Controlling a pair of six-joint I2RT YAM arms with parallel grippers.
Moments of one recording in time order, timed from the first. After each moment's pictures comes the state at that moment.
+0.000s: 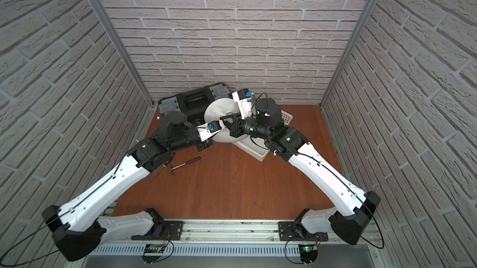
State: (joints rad) left arm -0.71 1.17 1.28 -0.48 0.16 0.67; right arm 0.65 1.34 1.49 -0.43 -0.31 0.47
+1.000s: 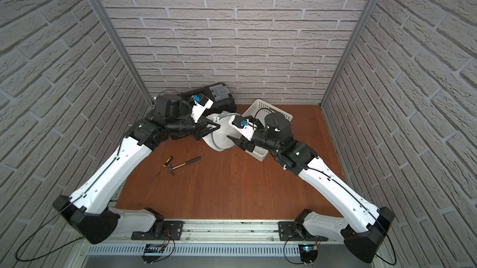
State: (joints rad) left arm -0.51 1.34 1.52 -0.73 0.62 -0.02; right arm 0.64 1.18 1.25 -0.36 -0.26 -0.48
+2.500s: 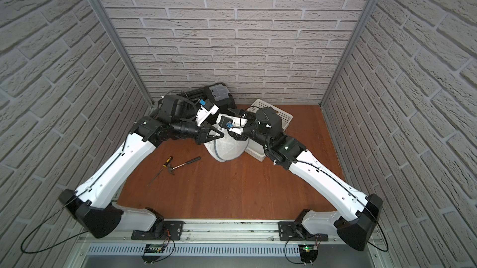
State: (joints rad) left arm -0.53 1.38 1.55 -0.86 0.77 -0.01; right arm 0.70 1.27 1.33 -0.22 -0.04 -0.79
